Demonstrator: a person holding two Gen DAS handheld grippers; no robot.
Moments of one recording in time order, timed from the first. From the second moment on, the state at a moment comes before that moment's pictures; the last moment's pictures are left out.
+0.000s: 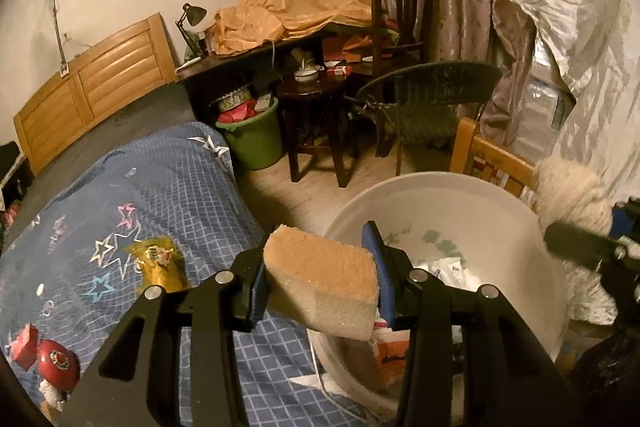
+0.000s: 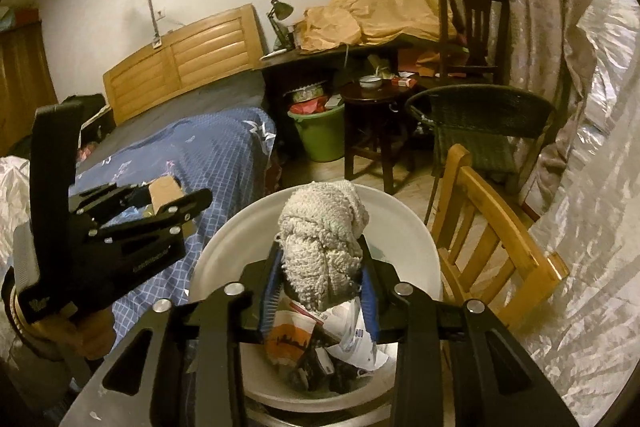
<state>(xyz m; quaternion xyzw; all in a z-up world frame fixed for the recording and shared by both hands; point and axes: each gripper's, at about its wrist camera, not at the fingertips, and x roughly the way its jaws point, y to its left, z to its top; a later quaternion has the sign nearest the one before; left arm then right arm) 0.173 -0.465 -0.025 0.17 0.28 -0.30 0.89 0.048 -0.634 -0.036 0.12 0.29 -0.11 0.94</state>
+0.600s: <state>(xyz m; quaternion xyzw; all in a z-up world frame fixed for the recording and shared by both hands) 0.193 -0.442 -0.024 0.09 0.31 -0.33 0.89 0.040 -0.635 -0.029 0.13 0.26 -0.13 0.95</state>
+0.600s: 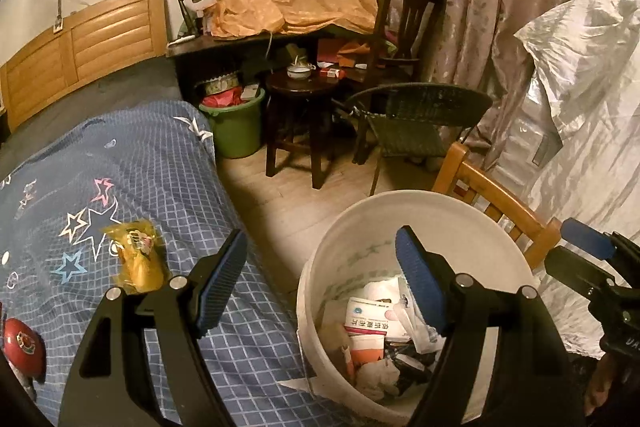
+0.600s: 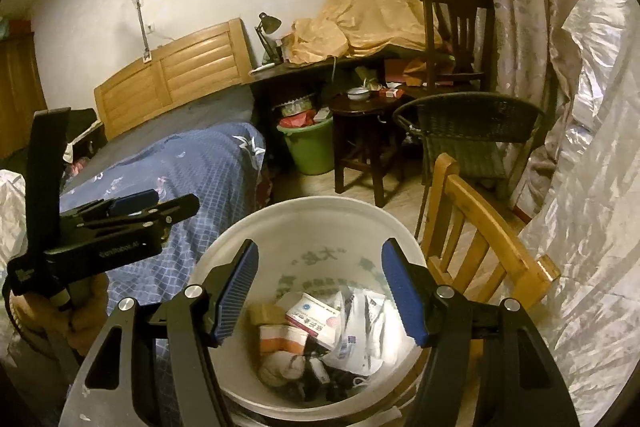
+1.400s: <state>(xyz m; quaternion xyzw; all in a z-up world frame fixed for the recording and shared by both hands) 0.168 -0.130 -0.020 0.02 0.25 -0.10 0.96 0.044 -0.449 -0.044 0.10 0.17 -0.06 0.98</state>
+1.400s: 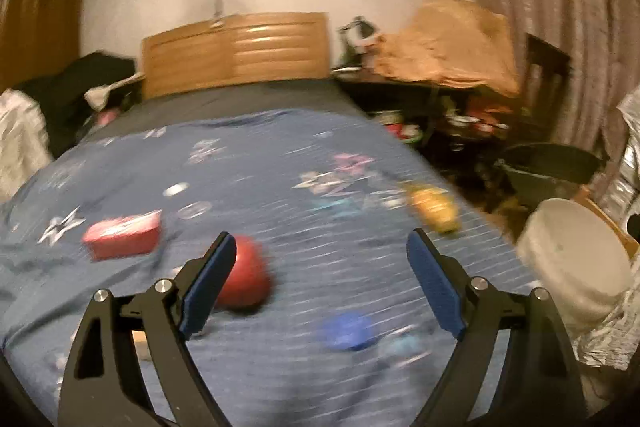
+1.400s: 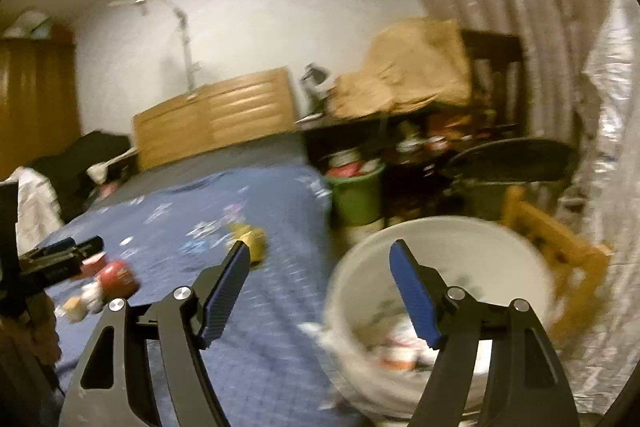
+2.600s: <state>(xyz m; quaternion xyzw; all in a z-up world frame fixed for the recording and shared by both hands) 0.143 0.121 -0.090 -0.14 0.34 0.04 0.93 0.234 -0.096 -0.109 0.06 0.41 0.27 0.87</state>
